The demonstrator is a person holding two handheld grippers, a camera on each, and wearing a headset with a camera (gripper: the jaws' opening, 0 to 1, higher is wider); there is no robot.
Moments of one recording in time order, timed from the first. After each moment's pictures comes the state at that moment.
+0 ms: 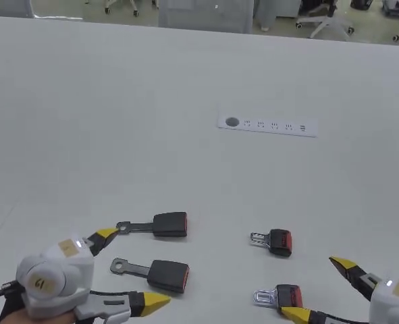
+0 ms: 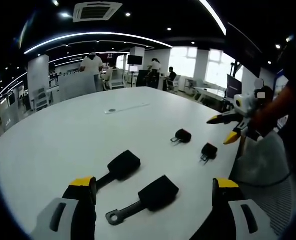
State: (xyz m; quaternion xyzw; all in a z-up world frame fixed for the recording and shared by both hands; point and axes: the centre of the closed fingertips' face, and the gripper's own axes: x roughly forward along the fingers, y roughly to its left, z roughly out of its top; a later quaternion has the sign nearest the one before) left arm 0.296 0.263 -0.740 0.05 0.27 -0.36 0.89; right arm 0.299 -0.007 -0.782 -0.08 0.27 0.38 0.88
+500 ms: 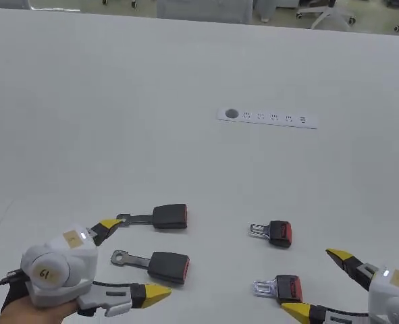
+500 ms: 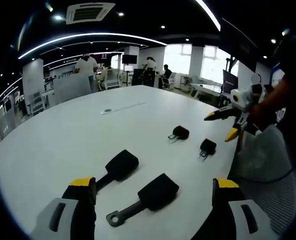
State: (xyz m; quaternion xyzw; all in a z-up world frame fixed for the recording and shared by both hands) left arm 0.294 0.260 -0.747 0.07 0.27 -0.38 0.88; right arm 0.290 -0.002 -0.785 -0.09 0.28 0.41 0.86
